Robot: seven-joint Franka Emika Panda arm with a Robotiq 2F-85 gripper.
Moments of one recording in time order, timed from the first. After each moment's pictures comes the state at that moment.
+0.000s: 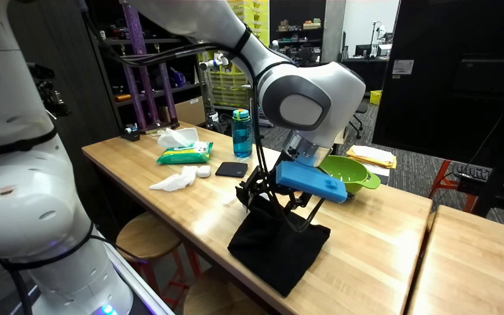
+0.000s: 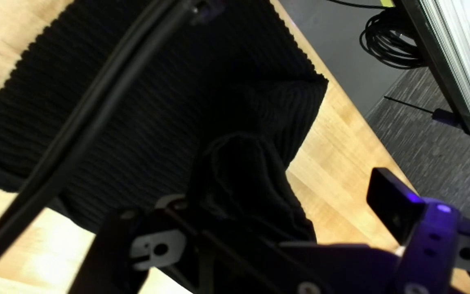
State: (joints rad) arm -0.28 0.01 -0.40 -2.31 0.18 1.94 -1.45
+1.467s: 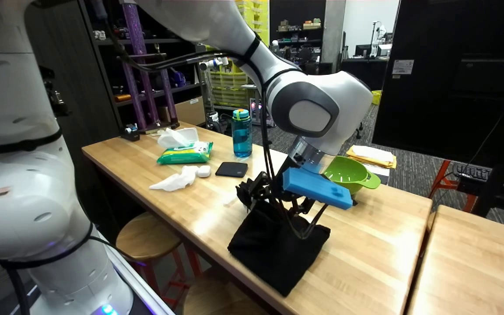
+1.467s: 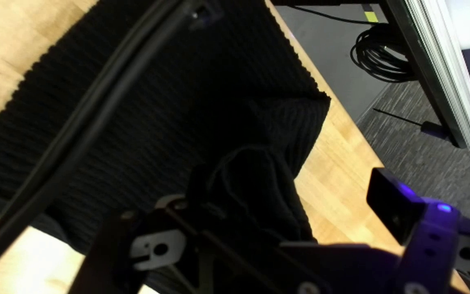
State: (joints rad) arm -0.31 0.07 -0.38 -2.26 0.17 1.91 -1.48
